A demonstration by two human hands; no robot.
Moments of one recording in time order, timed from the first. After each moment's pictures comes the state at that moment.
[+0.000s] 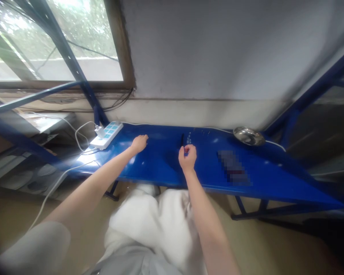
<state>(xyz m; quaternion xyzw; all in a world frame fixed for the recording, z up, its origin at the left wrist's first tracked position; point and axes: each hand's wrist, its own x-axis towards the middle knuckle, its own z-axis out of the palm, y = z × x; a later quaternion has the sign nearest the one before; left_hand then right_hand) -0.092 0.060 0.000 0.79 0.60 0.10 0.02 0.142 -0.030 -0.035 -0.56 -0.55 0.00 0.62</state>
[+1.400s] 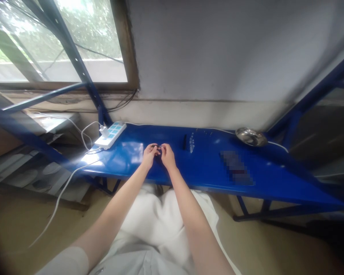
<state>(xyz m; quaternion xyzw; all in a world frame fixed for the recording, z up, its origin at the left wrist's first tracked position) -0.047 -0.002 -0.045 0.44 0.40 0.61 0.52 0.062 -0.012 -0.047 -0.52 -0.64 0.20 0.52</state>
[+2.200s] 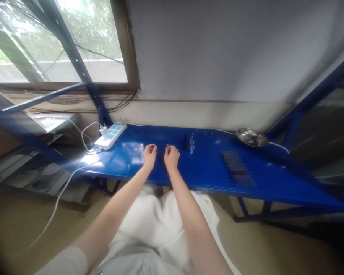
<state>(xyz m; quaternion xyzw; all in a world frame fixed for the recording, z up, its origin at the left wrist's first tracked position) -0.041 -0.002 -0.047 0.48 0.54 0.60 0.34 0.065 -0.007 -0.053 -0.64 -0.59 0.08 0.49</state>
